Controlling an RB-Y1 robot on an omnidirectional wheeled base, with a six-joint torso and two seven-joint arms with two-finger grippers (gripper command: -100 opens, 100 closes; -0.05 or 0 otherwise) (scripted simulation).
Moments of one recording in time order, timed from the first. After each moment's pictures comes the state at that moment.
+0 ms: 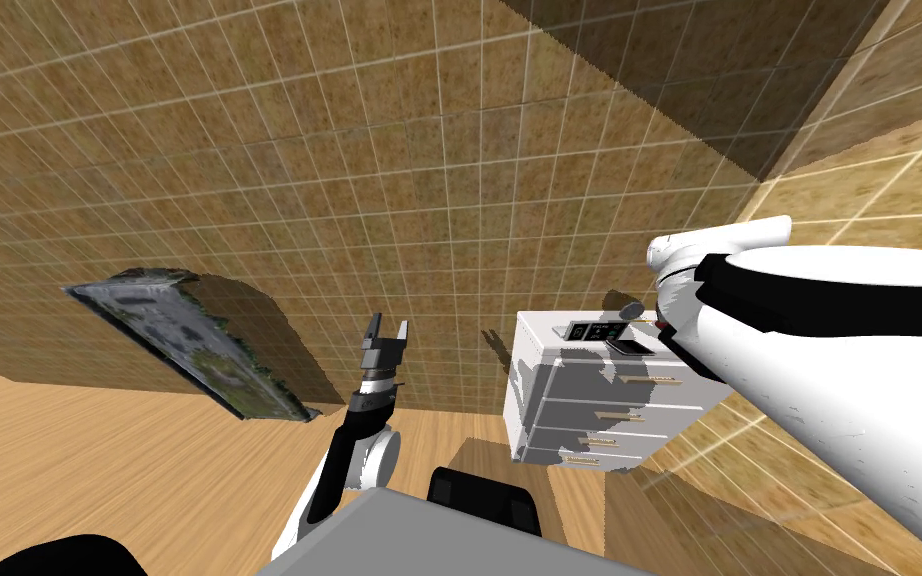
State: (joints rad) left arm 0.52 0.00 -0.07 -2.30 0.07 -0.48 0.13; right arm -1.70 -0.60 -1.74 -0.63 -1.30 -1.48 0.79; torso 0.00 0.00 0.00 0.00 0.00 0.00
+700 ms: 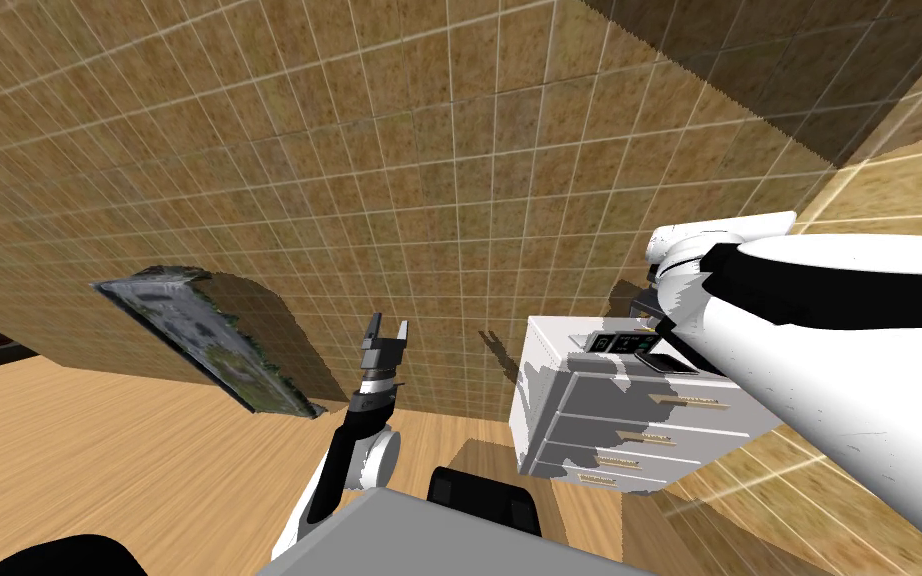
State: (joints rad) left arm 0.52 0.00 -0.07 -2.30 0.07 -0.48 0.13; right arm -1.75 -0.60 -1.78 -0.64 -1.41 -1.60 0.87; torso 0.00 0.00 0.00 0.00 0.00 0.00
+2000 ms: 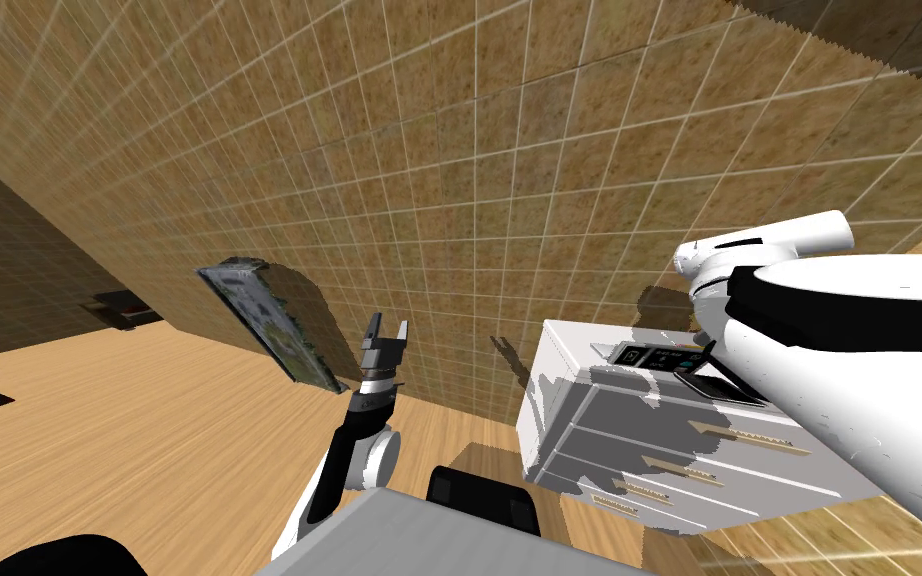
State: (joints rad) left arm 0.52 0.00 -0.07 -2.30 0.07 -0.48 0.13; right arm -1.61 -0.72 -1.60 -0.54 -1.26 -1.72 0.80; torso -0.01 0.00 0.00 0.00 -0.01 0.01
